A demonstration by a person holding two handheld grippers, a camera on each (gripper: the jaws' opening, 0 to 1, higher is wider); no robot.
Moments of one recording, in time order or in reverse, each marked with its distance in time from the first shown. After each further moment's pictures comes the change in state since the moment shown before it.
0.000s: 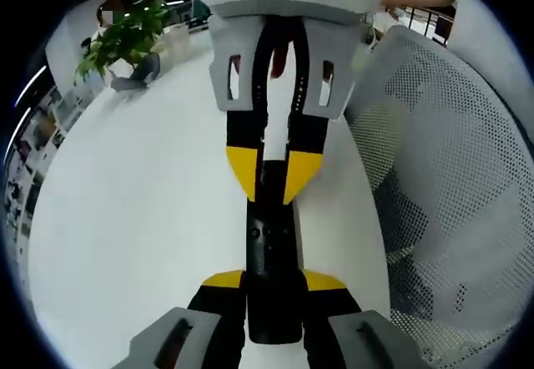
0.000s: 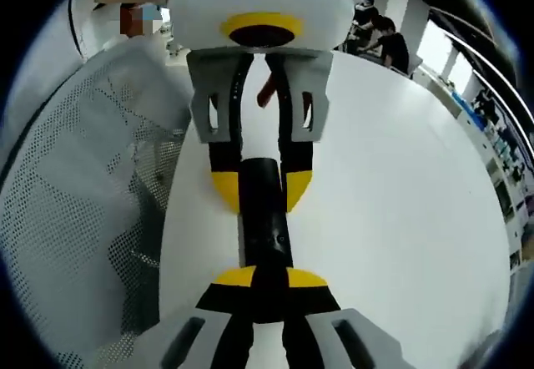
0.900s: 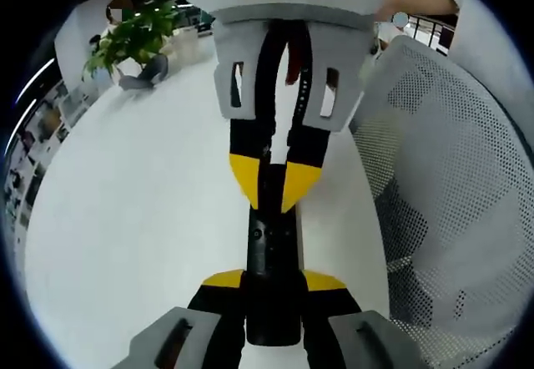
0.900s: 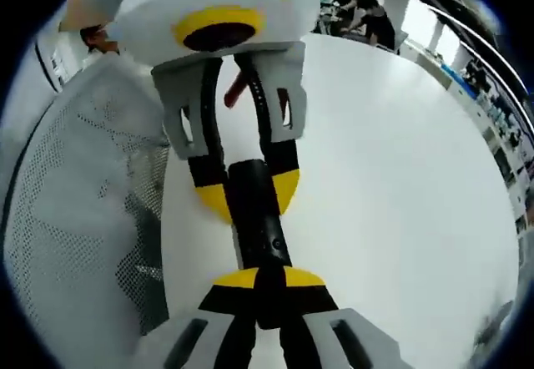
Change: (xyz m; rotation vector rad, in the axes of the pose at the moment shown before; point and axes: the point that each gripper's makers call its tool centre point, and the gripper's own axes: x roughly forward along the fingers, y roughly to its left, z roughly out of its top) left arm 0.000 -0.001 0.001 -0.036 -0.040 0.009; right arm 0.006 0.000 0.003 0.159 0.063 -0.028
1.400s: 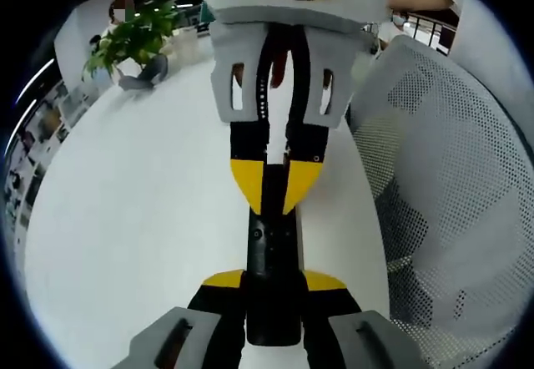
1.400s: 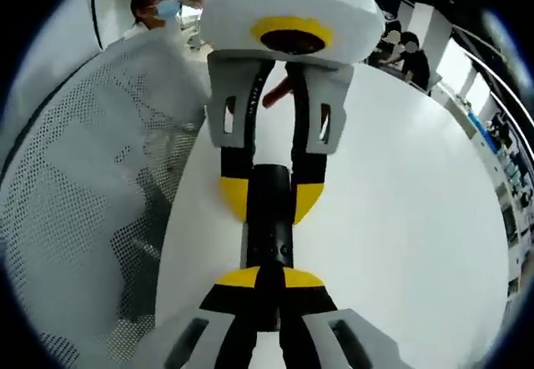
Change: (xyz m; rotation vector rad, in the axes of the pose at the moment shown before) left arm 0.000 0.000 0.000 0.002 -0.001 -0.003; right arm 0.002 0.002 0.001 -0.179 0.079 0.121
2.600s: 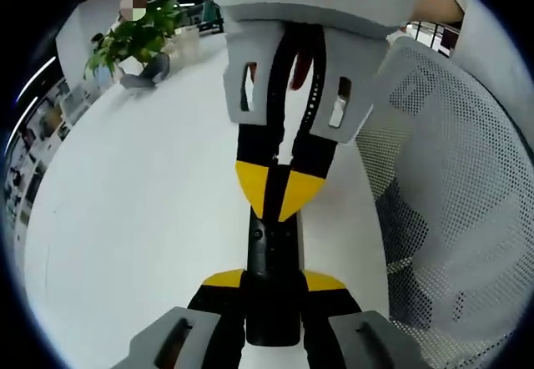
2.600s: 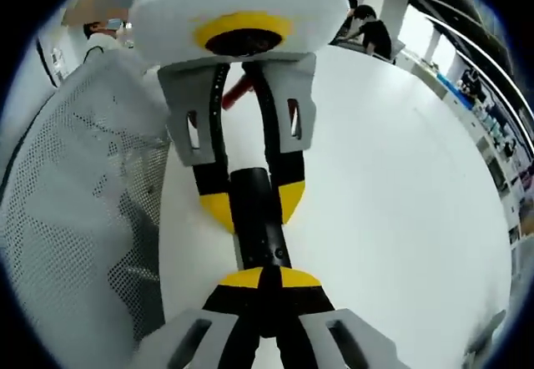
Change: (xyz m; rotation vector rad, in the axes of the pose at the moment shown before) left arm -0.001 0.000 0.000 -0.021 -0.006 0.004; right arm -0.003 0.001 0.005 0.084 -0.064 -0.141
